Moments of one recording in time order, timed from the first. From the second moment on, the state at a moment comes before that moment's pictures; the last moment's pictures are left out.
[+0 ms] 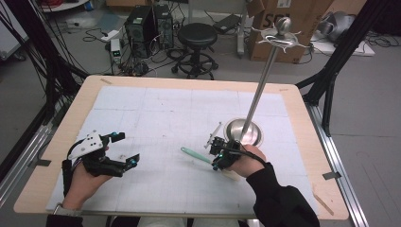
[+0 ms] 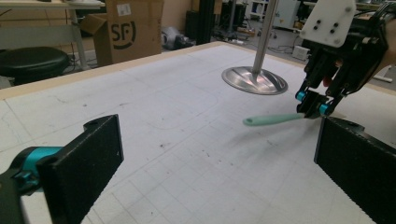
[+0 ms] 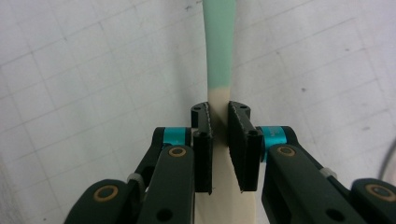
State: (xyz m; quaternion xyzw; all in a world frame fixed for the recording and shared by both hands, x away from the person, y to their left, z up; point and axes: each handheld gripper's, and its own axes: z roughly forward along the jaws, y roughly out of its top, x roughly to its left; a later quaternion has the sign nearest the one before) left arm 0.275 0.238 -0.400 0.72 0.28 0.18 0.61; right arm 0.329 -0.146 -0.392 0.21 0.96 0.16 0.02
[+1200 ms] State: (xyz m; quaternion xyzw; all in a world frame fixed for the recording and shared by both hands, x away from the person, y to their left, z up) left arm 0.273 0.236 -0.398 0.70 0.29 0.16 0.63; right arm 0.292 -0.309 -0.345 0.28 0.76 0.58 0.12
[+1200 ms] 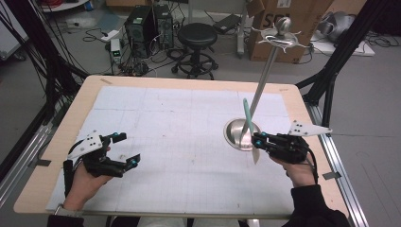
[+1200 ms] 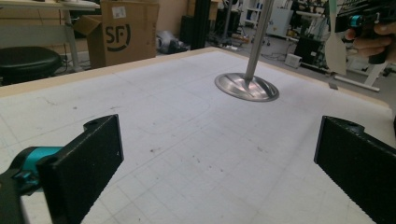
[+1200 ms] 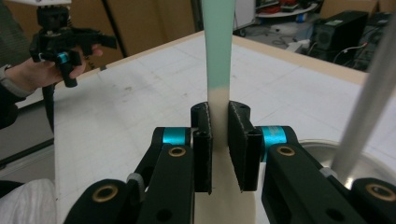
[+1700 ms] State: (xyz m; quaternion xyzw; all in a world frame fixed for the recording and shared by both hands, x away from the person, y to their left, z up) left arm 0.272 0.236 -0.396 0.69 0.29 0.14 0.65; right arm 0.290 -0.356 -0.315 0.32 0.72 0.60 0.17
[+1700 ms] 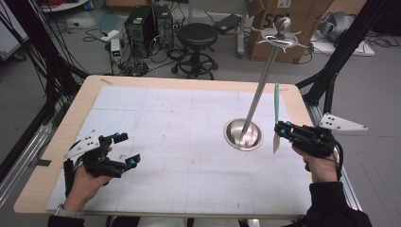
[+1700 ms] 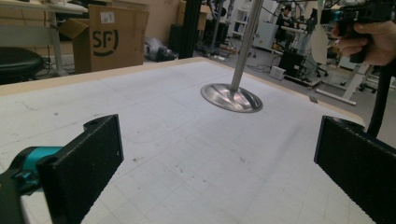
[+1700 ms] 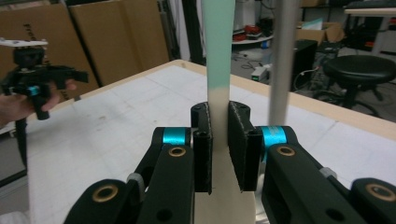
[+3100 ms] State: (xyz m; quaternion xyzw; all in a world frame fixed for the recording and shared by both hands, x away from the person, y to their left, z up) left arm 0.275 0.238 -0.398 0.70 0.30 0.15 0.63; right arm 0.308 -0.385 -0.243 0.34 0.68 0.61 0.22
